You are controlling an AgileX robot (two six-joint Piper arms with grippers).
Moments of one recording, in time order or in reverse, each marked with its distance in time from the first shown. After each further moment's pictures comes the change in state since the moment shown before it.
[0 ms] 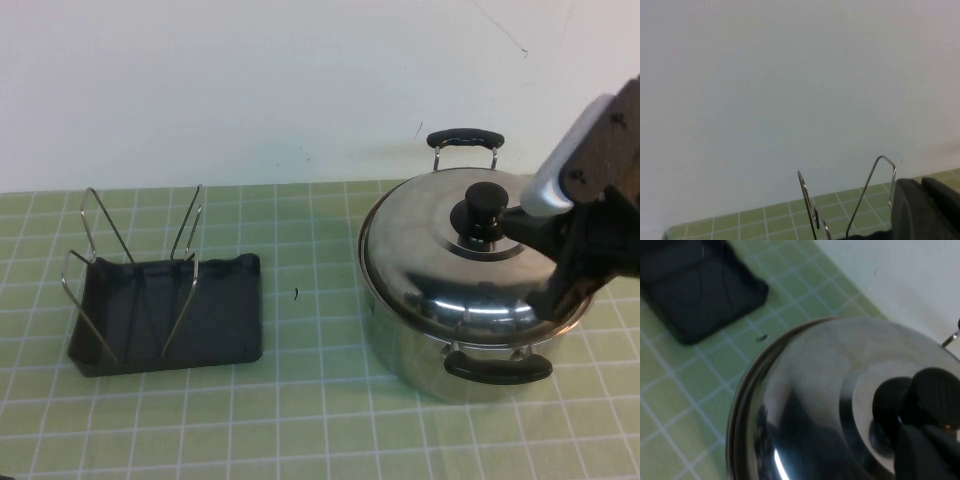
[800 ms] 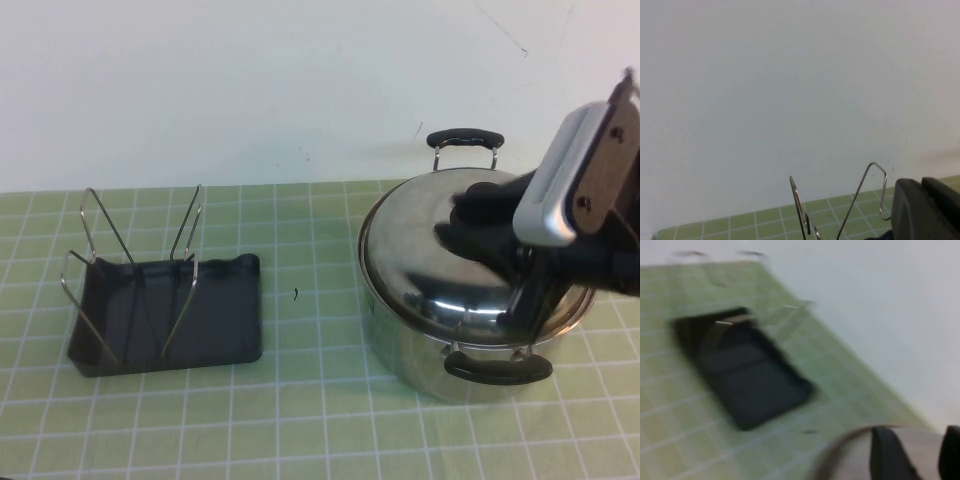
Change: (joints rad) right arm 0.021 0.000 0.080 0.957 0.075 -0.988; left arm 0.000 0.002 0.006 0.000 -0.027 -0.035
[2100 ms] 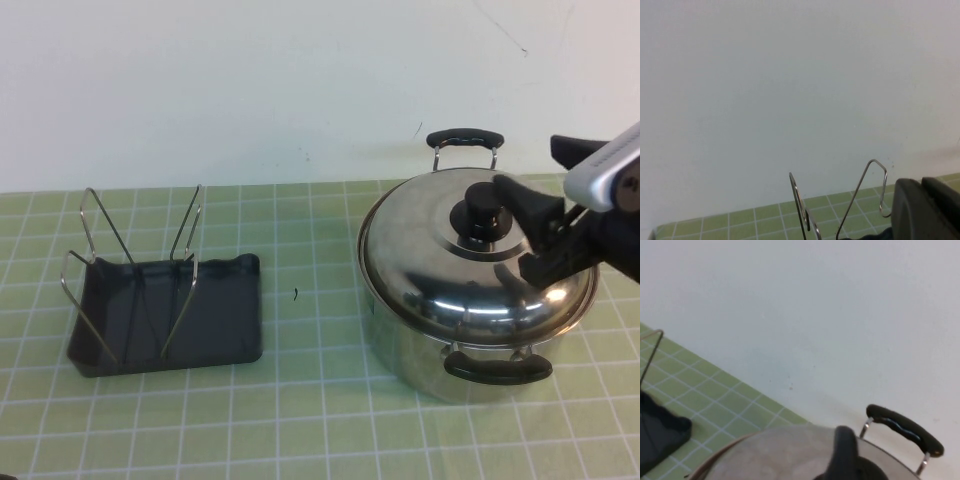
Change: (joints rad) right arm 0.002 0.002 0.167 -1.765 -0.859 1.955; left arm 0.000 0.000 0.000 0.004 0.005 -0.010
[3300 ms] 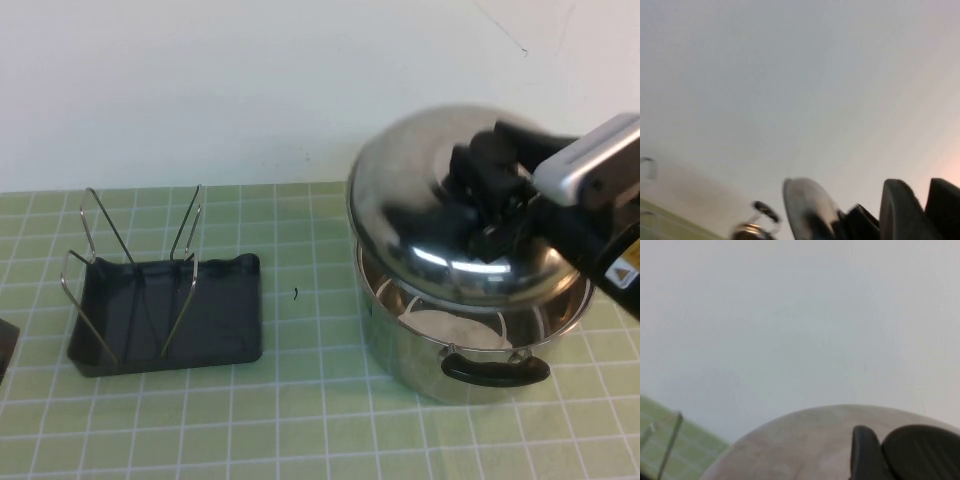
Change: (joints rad) right arm 0.001 0.268 -0.021 -0.022 -0.462 0.103; left arm 0.000 0.000 0.002 0.006 -0.287 -0.883
